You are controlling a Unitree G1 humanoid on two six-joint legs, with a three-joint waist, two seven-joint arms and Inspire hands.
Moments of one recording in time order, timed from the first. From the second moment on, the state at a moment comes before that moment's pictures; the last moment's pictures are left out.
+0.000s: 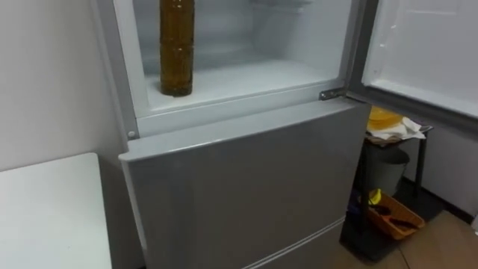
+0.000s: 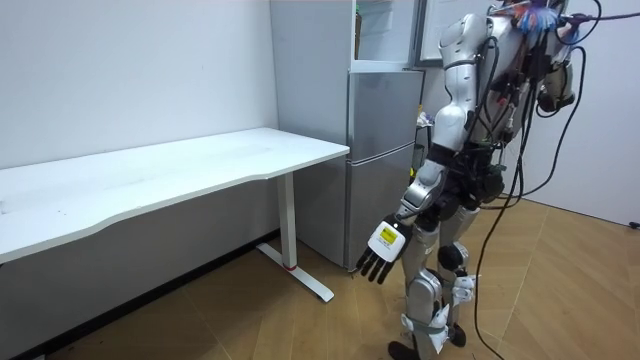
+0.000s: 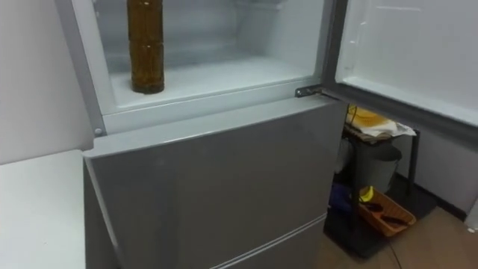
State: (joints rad) left arm 0.39 0.14 0.46 1.13 -0.01 -0.13 0.02; right arm 0.06 -0.63 -0.42 -0.21 1.01 0.25 -0.65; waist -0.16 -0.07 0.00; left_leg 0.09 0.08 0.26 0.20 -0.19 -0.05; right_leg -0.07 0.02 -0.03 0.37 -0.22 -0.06
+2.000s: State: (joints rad) left arm 0.29 0.22 0.20 1.07 -0.09 0.03 0.13; right arm 0.17 -0.38 -0.14 -0.08 0.74 0.12 0.11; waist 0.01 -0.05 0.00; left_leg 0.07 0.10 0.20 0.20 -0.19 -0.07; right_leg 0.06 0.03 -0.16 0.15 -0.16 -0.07
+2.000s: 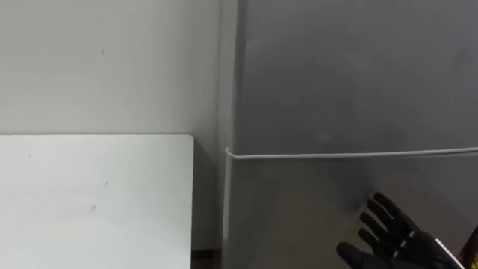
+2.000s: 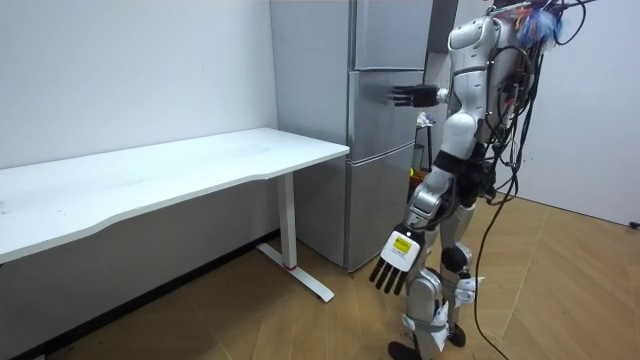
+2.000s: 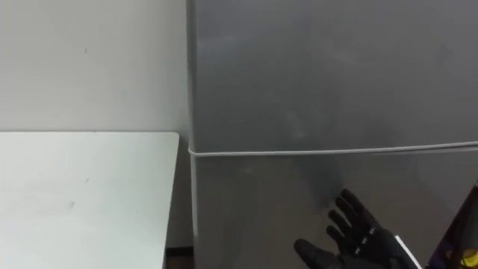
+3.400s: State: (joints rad) left arm 0.32 0.22 0.17 1.07 0.01 0.02 0.13; right arm -0.24 -0.43 -0.28 -0.28 0.38 -0.01 -0.48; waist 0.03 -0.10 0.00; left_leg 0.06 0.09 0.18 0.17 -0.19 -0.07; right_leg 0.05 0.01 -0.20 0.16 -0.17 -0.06
